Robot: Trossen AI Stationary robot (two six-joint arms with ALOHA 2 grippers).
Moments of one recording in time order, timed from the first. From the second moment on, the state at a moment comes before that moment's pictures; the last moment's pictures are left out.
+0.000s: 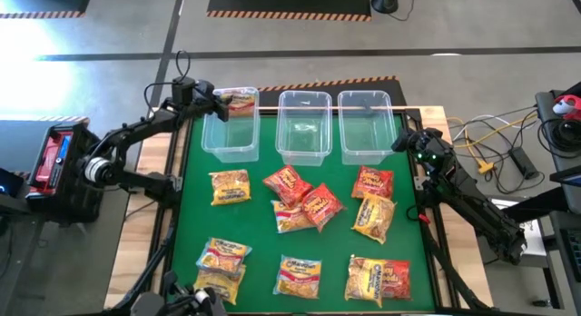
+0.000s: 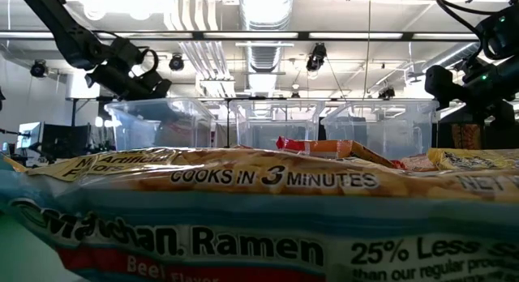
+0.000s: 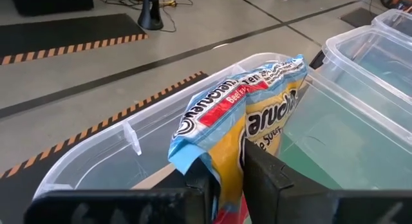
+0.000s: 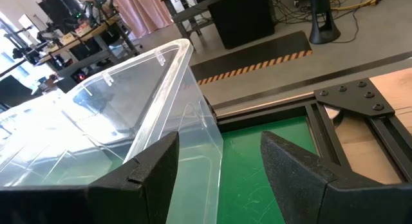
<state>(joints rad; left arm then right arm) 1.17 1.33 0.66 0.17 0.38 -0.02 -0.87 0.09 0.11 -0.31 0.37 0.55</state>
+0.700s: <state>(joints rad) 1.16 1.29 0.66 0.15 0.38 -0.07 -0.87 0.09 0.11 -0.31 0.37 0.55</state>
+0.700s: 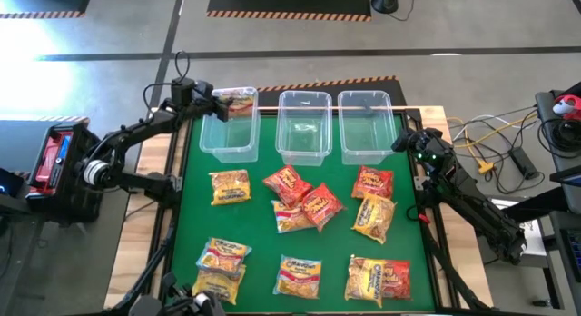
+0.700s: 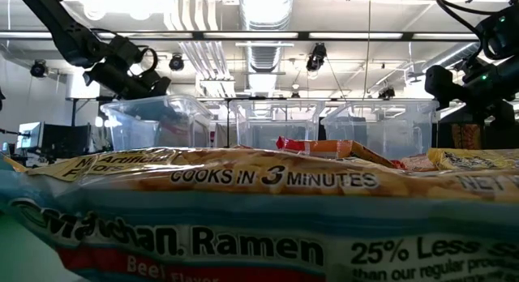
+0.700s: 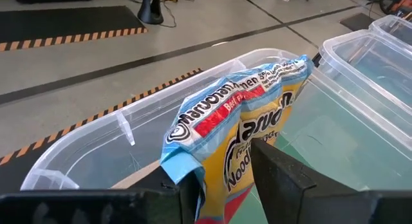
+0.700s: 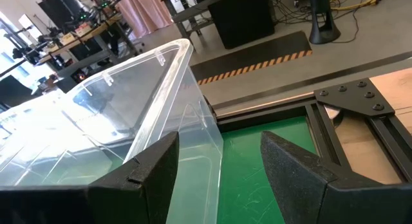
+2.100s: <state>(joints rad) 0.63 1.19 0.94 -0.23 0.33 -0.27 -0.87 0.09 0.11 -0.31 0.37 0.55</state>
